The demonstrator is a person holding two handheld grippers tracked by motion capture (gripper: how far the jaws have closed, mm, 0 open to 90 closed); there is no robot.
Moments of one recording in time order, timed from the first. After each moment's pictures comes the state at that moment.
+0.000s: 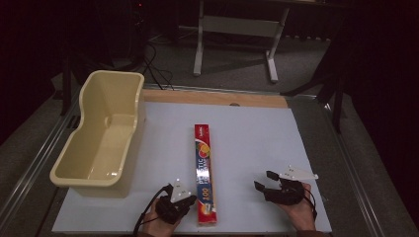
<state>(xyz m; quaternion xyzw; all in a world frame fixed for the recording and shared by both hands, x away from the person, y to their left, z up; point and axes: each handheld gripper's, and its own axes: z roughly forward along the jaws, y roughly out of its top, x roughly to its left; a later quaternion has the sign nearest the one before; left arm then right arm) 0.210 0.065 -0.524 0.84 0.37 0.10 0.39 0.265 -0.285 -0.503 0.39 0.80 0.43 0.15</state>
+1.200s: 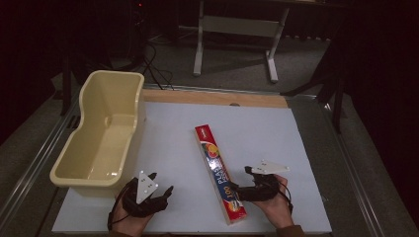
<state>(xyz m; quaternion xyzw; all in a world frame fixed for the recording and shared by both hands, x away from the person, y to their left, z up) 0.202 0.144 -0.493 0.78 0.41 0.27 0.39 0.269 -0.205 -0.484 0.36 0.82 0.43 0.12</state>
